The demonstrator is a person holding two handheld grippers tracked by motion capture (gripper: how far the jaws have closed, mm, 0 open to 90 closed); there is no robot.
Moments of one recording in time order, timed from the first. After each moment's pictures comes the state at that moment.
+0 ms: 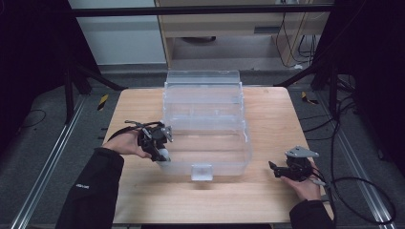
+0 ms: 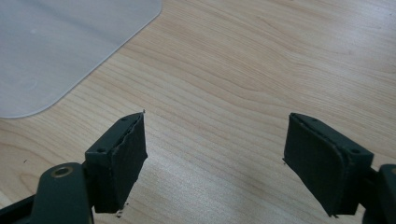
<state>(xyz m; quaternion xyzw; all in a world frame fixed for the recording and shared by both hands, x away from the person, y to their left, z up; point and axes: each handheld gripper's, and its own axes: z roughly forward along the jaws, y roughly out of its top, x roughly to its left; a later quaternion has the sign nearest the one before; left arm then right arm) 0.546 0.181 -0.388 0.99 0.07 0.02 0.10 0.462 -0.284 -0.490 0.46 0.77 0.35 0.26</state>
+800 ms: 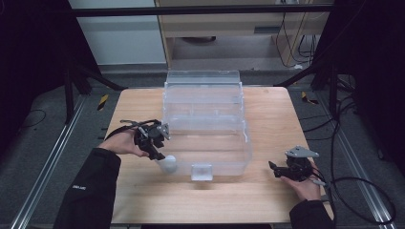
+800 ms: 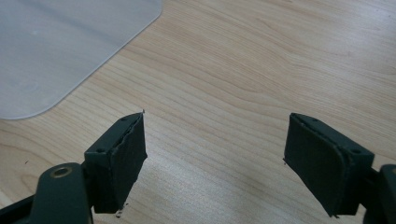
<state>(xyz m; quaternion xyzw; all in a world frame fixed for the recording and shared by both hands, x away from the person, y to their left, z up) 0.543 0.190 -0.375 0.99 0.08 0.04 0.13 0.461 -0.283 -0.489 0.46 0.77 0.35 0.26</state>
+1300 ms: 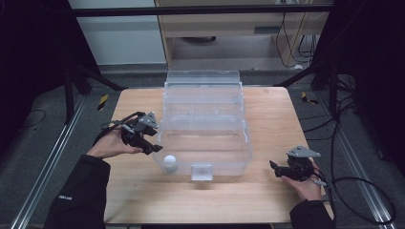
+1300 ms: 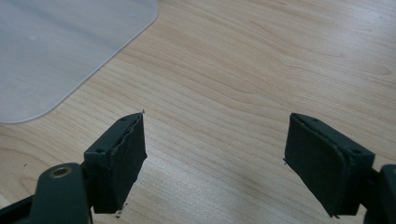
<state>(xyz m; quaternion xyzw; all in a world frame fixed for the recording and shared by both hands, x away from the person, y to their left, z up) 0.528 0.219 -0.347 0.95 0.18 0.12 0.24 0.460 -0.285 -0.487 0.47 0.77 0.35 0.26</state>
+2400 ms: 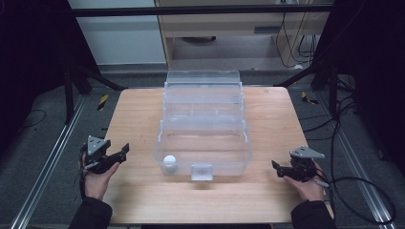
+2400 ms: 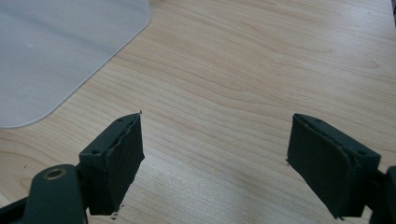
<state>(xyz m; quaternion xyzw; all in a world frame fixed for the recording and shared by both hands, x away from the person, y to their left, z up) 0.466 0.325 -0.440 0.67 0.54 0.32 0.40 0.457 -0.292 -0.486 0.48 0.76 0.36 0.26</state>
